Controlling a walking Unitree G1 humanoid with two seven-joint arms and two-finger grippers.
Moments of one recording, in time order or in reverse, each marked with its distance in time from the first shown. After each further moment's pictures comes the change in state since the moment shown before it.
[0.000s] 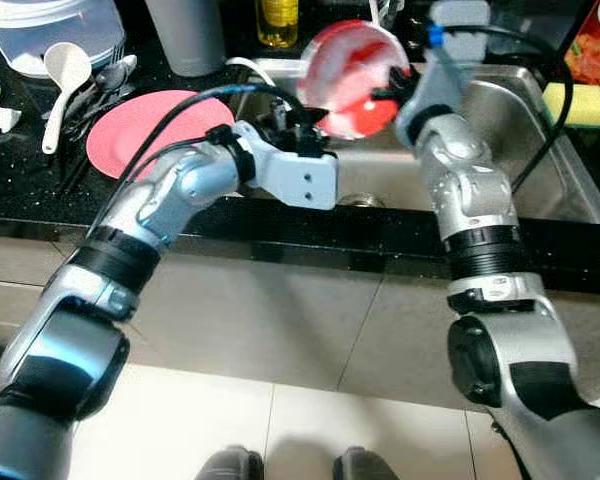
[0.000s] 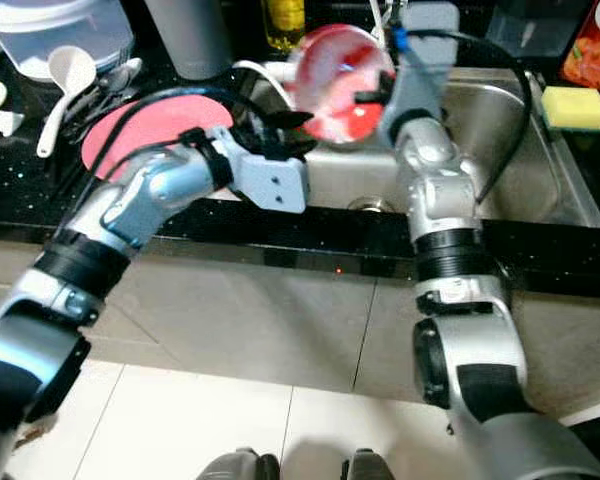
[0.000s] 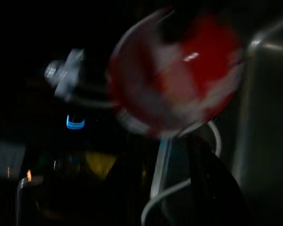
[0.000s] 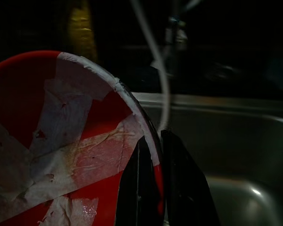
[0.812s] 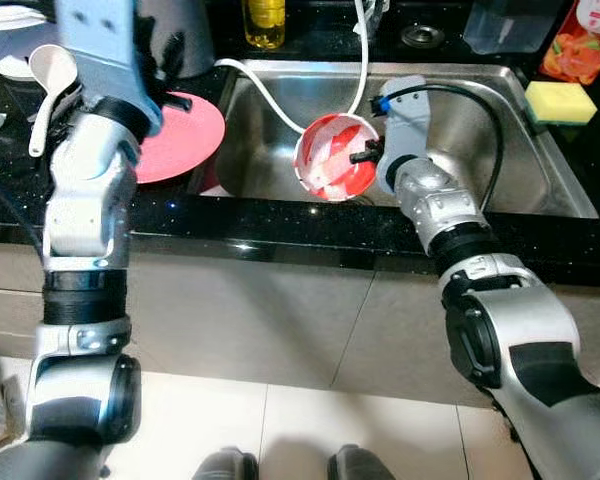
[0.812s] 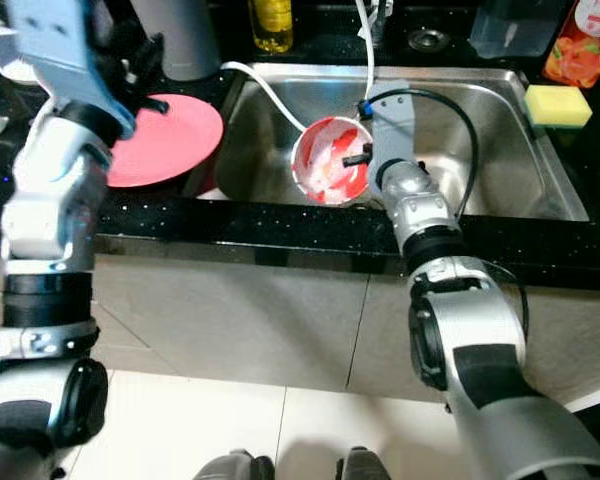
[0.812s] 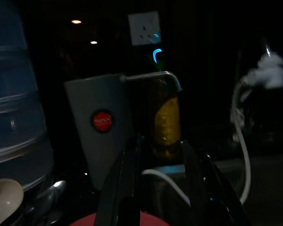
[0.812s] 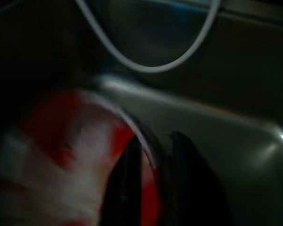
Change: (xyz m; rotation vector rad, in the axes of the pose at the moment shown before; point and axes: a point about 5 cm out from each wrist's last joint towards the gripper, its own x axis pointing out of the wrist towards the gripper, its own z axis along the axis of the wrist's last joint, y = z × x) left arm -0.079 0.068 -0.024 -0.978 0.094 0.750; right arm 0.003 0.025 -0.076 -0.136 0.332 0.104
